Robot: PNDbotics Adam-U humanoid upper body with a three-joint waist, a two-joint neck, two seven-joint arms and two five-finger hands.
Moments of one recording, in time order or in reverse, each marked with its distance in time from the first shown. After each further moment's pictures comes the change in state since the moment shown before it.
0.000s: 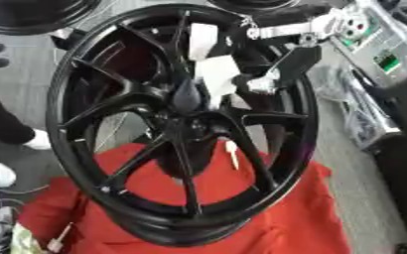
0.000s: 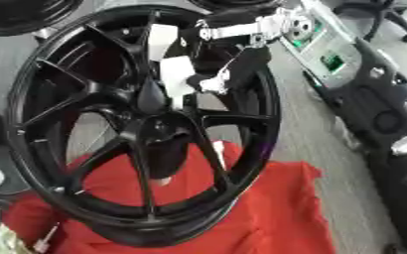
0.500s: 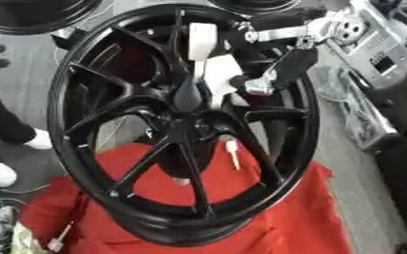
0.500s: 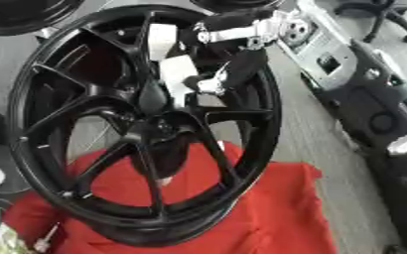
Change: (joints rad) left arm 0.000 0.000 -0.005 0.000 -0.002 0.005 0.001; right arm 0.001 0.002 0.007 0.002 -0.008 -0.005 0.007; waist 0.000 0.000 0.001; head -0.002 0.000
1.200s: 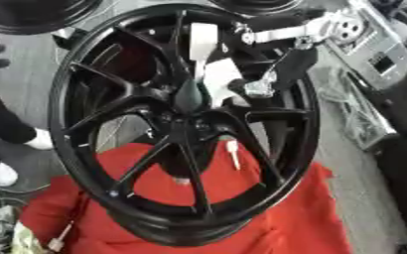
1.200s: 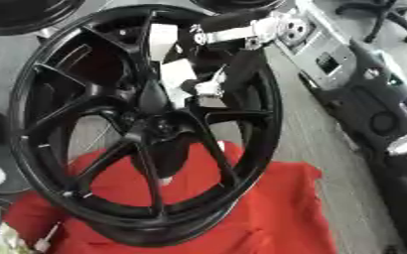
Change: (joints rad) left arm -0.005 -0.007 0.000 0.000 -0.001 0.004 0.004; right arm 0.002 0.000 0.004 -0.017 -0.027 0.012 0.028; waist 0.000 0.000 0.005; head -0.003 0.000
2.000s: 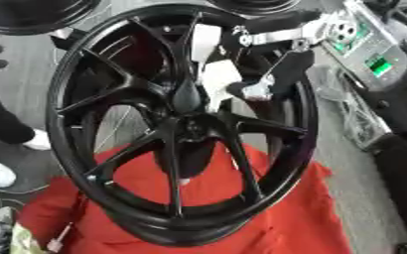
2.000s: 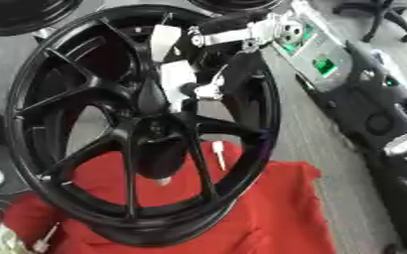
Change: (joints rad) left arm -0.001 -0.001 0.000 0.000 0.001 0.003 0.001; right arm 0.006 0.002 0.005 0.001 0.022 -0.009 -0.007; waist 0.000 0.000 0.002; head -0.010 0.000
